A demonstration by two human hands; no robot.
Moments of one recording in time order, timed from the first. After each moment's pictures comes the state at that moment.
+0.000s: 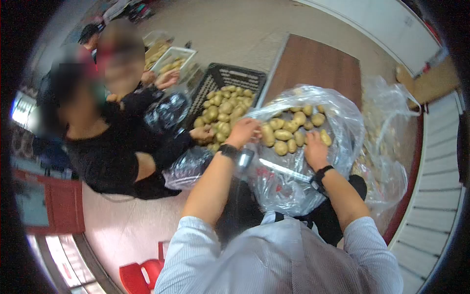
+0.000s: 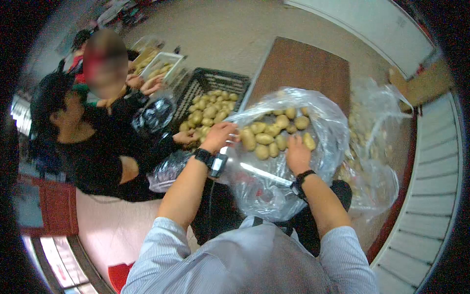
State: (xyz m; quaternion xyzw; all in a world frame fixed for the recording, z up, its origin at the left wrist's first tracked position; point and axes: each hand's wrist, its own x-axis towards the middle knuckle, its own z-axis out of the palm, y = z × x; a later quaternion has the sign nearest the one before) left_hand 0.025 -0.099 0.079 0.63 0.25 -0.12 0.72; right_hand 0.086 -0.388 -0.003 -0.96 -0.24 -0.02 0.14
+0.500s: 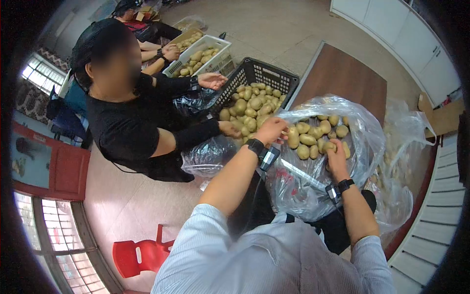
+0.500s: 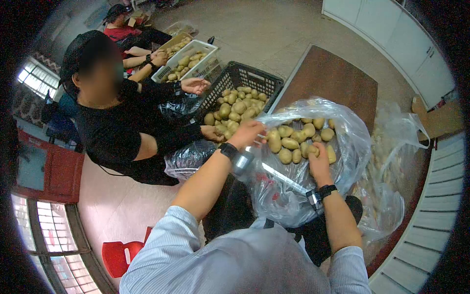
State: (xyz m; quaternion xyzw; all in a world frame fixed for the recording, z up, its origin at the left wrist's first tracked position) left_hand 0.022 -0.096 0.075 0.62 0.26 -0.12 0.73; right_hand 0.094 -0.385 0.010 -0.89 -0.21 0.03 0.41
